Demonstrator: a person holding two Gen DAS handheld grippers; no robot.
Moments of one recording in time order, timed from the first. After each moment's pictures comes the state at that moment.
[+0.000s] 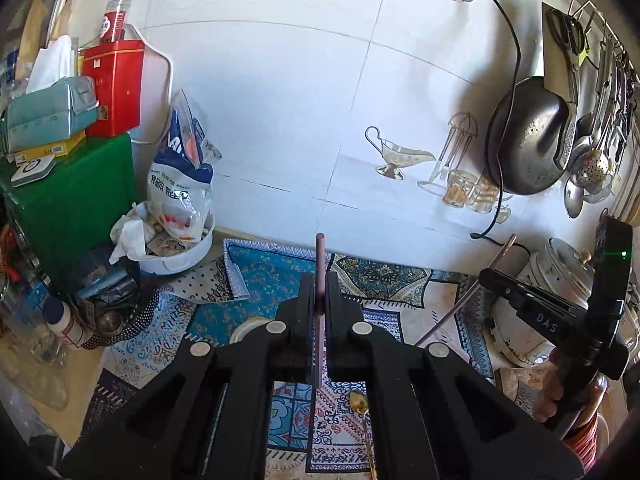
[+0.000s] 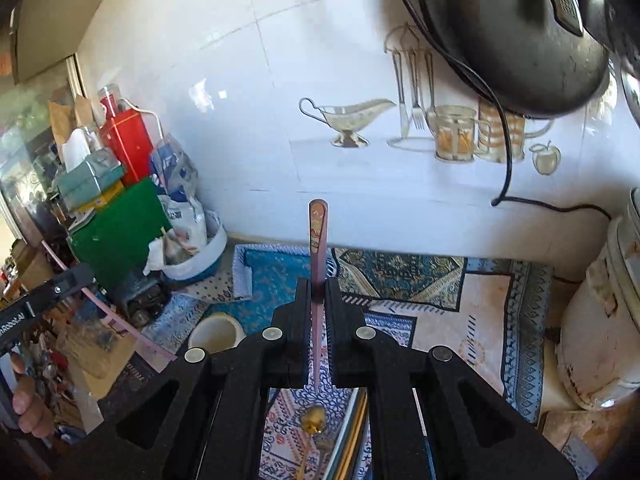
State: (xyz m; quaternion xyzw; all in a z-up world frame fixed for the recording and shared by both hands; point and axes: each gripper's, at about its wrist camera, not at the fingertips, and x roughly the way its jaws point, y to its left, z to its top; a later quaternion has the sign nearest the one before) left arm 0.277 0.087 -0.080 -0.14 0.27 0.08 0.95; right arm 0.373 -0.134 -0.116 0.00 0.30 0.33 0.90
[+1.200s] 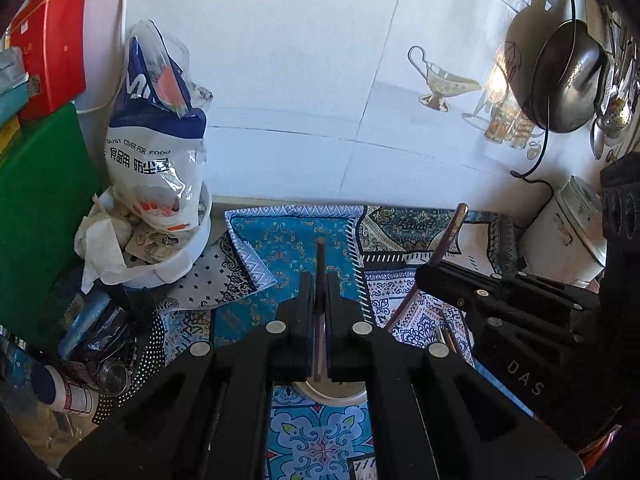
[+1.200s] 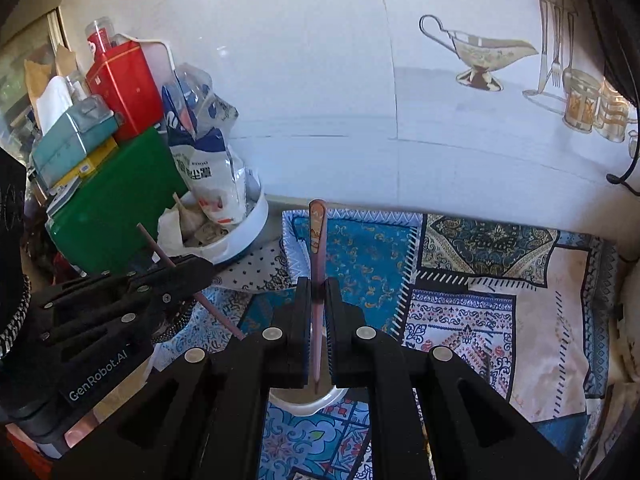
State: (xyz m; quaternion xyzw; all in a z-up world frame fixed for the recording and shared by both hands) left arm 0.362 0.174 -0.156 -0.10 0.39 -0.01 0.92; right arm 0.376 0.026 -0.170 -0.02 0.38 0.31 0.87
